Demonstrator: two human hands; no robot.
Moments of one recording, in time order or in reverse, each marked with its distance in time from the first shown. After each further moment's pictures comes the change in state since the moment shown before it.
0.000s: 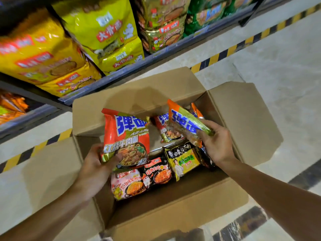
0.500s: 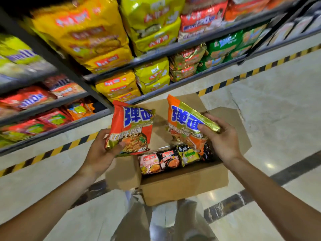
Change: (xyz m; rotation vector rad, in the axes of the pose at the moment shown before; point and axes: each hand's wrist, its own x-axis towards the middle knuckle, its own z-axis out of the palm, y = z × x) left_hand -0.197 0.156 -0.186 -0.062 0.040 0.175; right_hand -0.150 -0.317 -0.091 0.373 -0.083 0.068
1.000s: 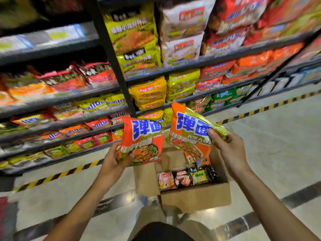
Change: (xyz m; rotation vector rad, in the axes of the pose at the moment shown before) left_hand -0.192 0.137 -0.165 -0.147 0.077 0.161; right_hand -0.179 -0.231 0.045 0.072 -0.010 -0.115
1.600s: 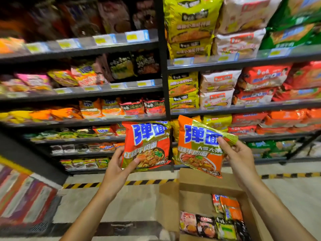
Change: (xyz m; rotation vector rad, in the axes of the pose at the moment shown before) left_hand -0.170 0.077 -0.062 -0.113 0.330 0.291; right_hand -0.081 -0.096 0.018 0.098 -0.323 -0.257
